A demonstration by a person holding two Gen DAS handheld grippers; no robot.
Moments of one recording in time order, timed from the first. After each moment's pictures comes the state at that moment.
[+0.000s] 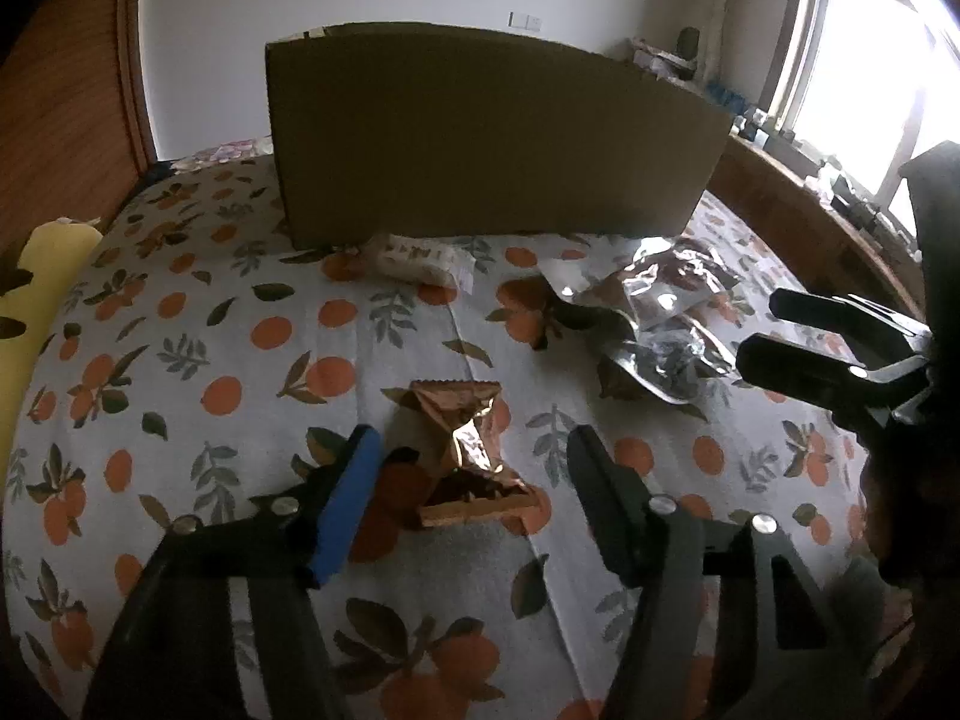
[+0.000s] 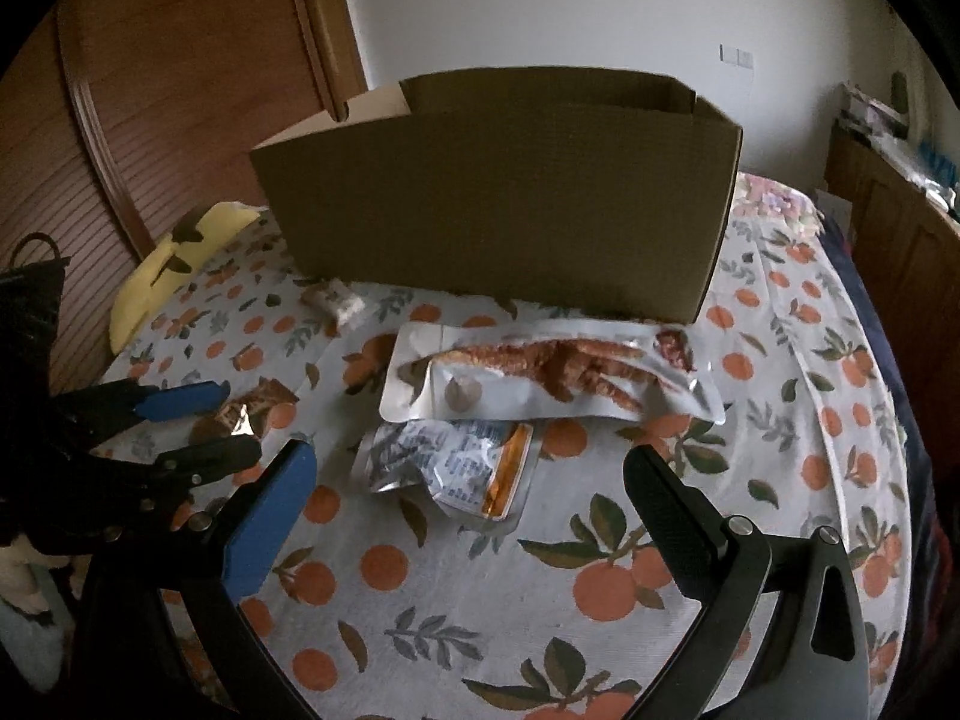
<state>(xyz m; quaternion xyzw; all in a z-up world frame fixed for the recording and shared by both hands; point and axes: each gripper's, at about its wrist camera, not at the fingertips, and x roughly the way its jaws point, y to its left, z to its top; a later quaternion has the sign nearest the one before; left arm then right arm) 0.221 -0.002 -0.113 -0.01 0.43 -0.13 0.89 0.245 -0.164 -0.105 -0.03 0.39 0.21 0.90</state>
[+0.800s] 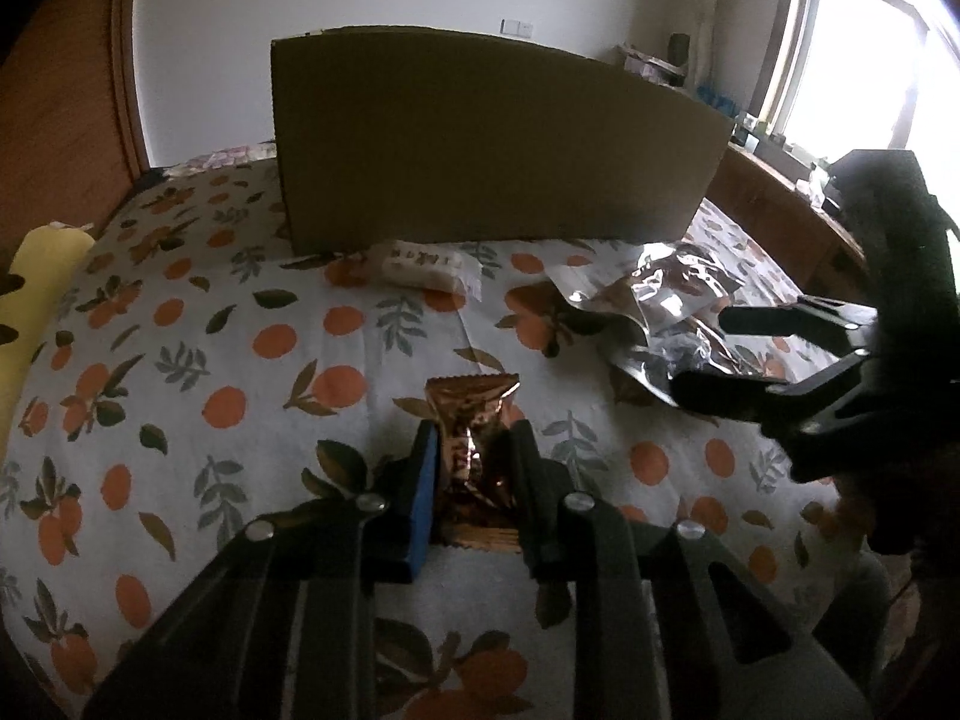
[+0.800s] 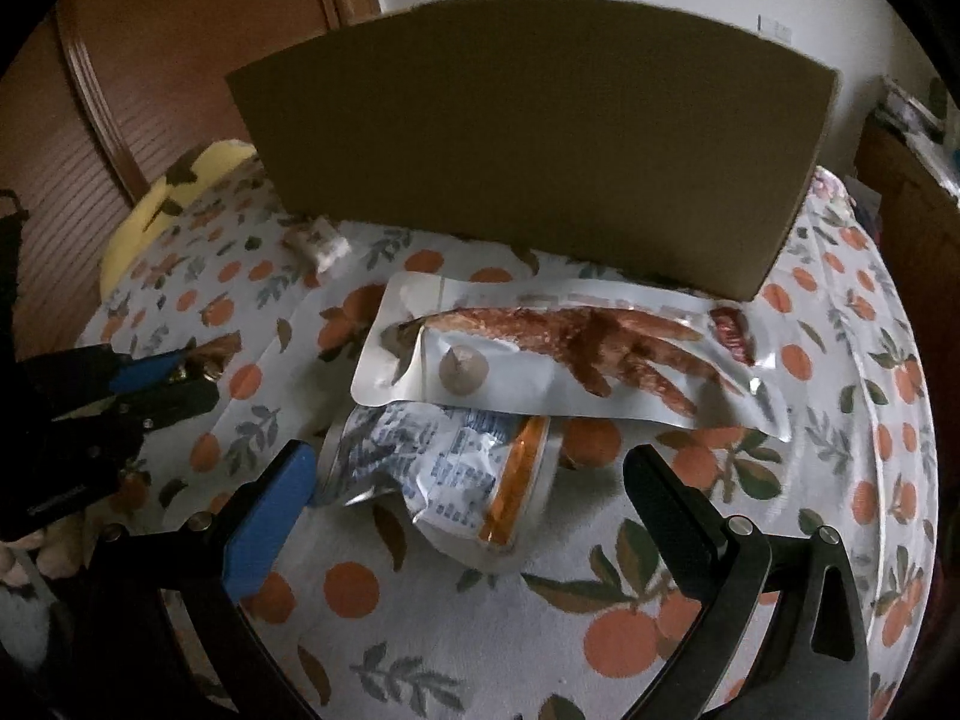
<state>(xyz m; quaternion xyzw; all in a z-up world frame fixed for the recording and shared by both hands) 0.225 0.010 -0.116 -0.02 0.41 -0.15 0.90 0.279 -0.142 -0.136 -0.07 0.45 0.23 0.86</state>
